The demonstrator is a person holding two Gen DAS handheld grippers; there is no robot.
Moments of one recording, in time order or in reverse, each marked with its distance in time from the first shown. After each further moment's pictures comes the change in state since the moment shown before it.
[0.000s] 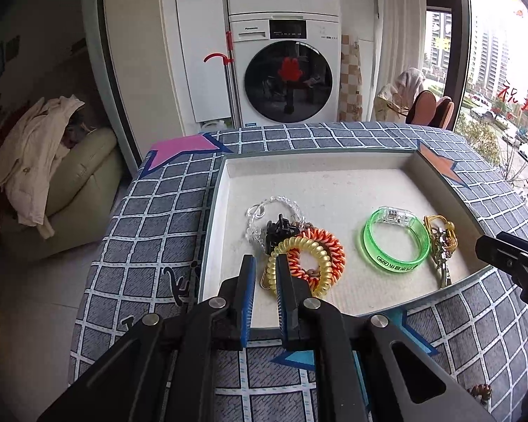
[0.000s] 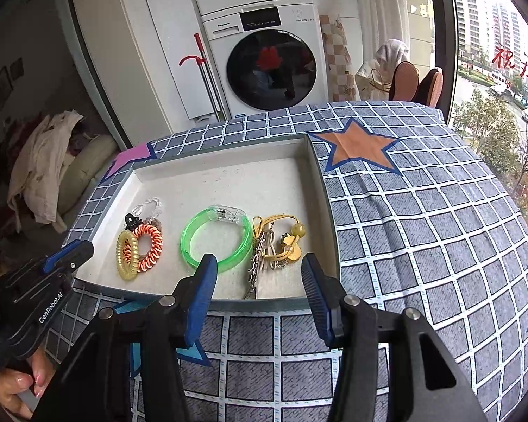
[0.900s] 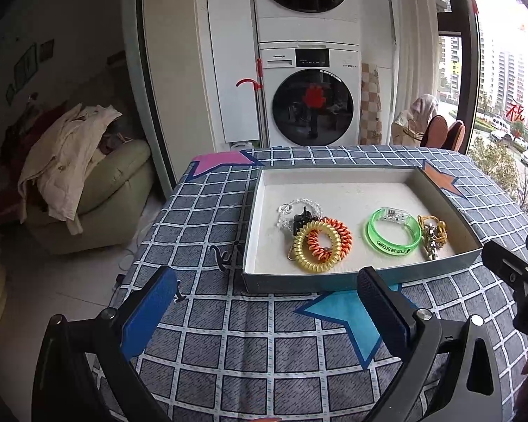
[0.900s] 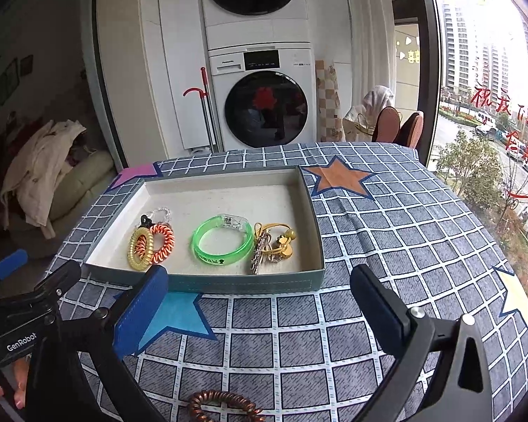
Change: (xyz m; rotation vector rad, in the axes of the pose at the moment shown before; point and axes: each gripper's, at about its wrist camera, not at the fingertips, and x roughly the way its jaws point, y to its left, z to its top) left arm -0.065 0.006 -0.040 -0.056 -0.114 0.087; right arm -0.054 0.023 -0.034 -0.071 -0.174 -0.075
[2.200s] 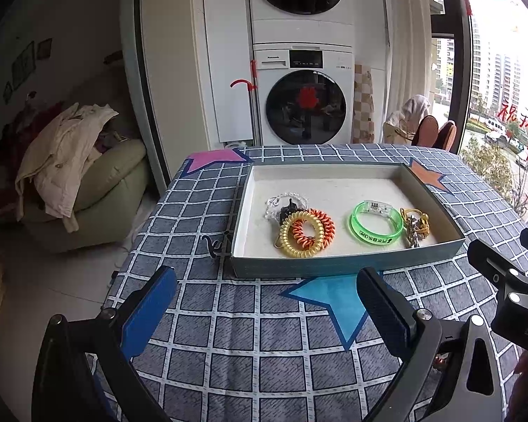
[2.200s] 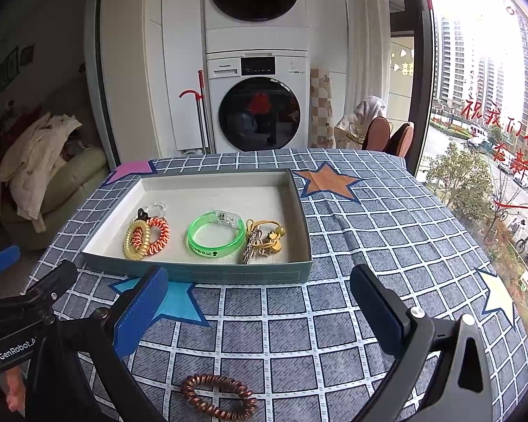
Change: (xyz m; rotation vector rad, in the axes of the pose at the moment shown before) left arm -0.020 -0.005 -0.010 0.003 -0.004 -0.017; right arm -0.018 0.003 -0.009 -0.036 -0.024 -0.051
